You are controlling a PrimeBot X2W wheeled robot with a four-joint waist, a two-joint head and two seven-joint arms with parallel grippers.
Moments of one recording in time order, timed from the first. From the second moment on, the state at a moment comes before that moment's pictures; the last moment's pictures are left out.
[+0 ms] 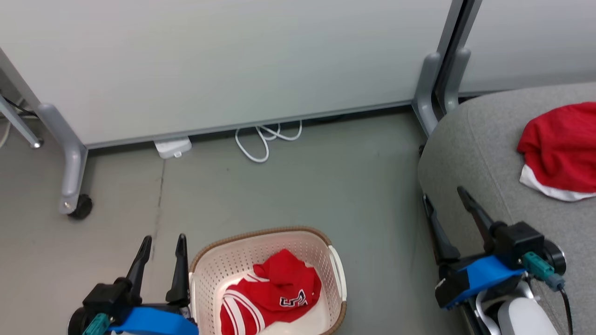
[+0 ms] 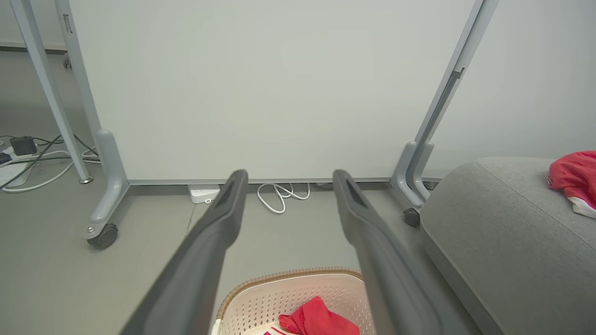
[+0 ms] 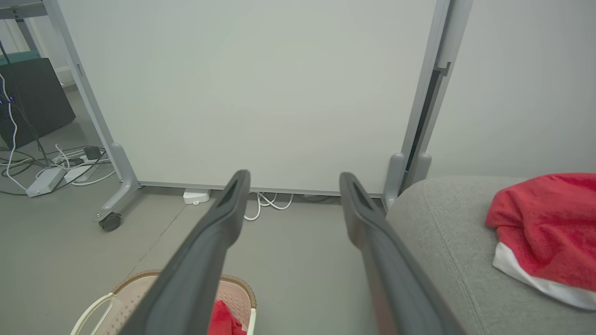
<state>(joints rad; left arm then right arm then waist) 0.00 0.12 -0.09 0.26 -0.31 -0.13 -0.26 -0.13 -0.05 0.05 0.16 0.06 0.13 -0.10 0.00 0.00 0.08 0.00</state>
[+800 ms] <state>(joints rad) -0.48 0.21 -0.50 0.61 -0.40 -0.13 -0.26 -0.49 -0.05 0.15 0.09 0.08 0.13 -0.17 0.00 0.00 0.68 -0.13</state>
